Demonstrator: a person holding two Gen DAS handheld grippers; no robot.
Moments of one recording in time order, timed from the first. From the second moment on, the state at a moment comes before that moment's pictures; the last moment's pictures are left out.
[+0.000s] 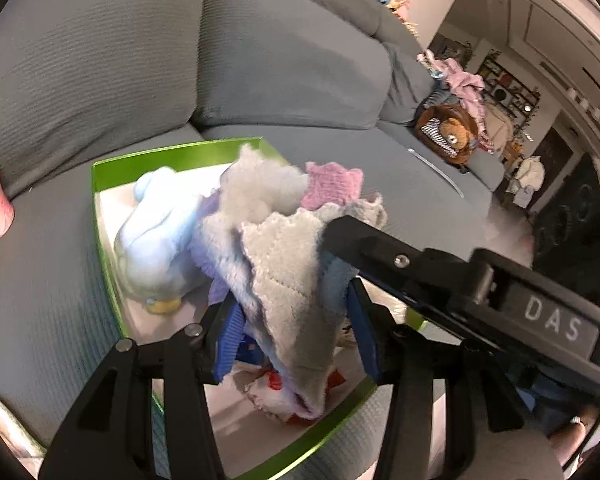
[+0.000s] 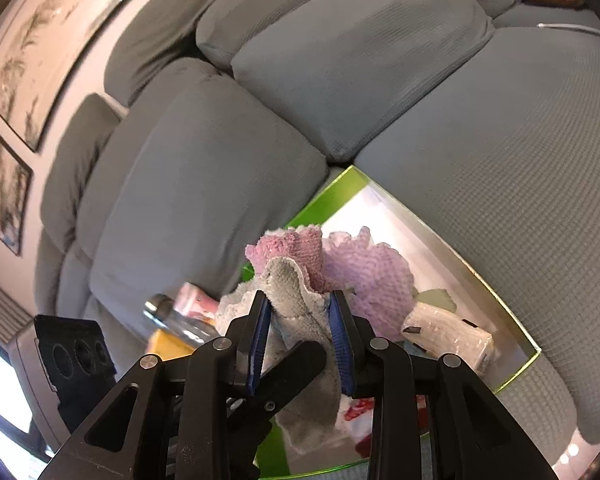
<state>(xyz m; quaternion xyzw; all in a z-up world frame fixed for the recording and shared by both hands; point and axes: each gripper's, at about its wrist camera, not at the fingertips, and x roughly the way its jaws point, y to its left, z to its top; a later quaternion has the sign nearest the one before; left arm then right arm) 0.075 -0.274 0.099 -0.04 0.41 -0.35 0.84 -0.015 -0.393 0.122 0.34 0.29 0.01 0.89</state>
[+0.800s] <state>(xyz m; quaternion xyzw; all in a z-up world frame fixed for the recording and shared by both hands) 0.031 -0.174 0.133 -0.03 0.40 -0.26 0.88 -0.035 -0.344 0.166 0.22 0.30 -0.04 0.93</state>
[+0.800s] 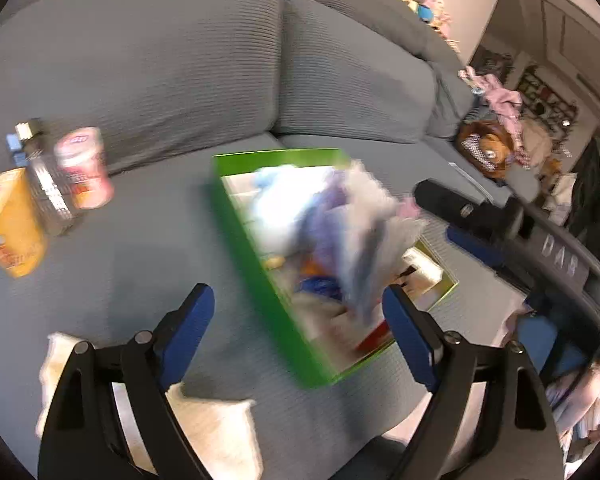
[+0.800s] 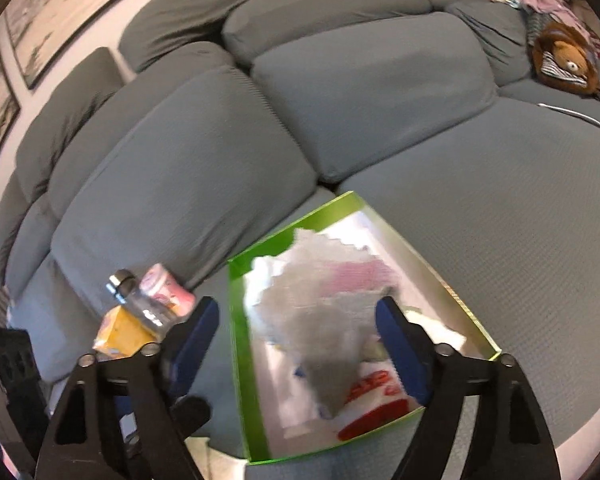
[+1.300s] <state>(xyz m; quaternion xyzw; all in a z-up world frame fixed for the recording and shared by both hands) -0.021 -0.004 0.092 -0.09 0.42 -0.09 0.90 -0.054 -0.240 0.131 0.23 0.37 0.07 0.90</state>
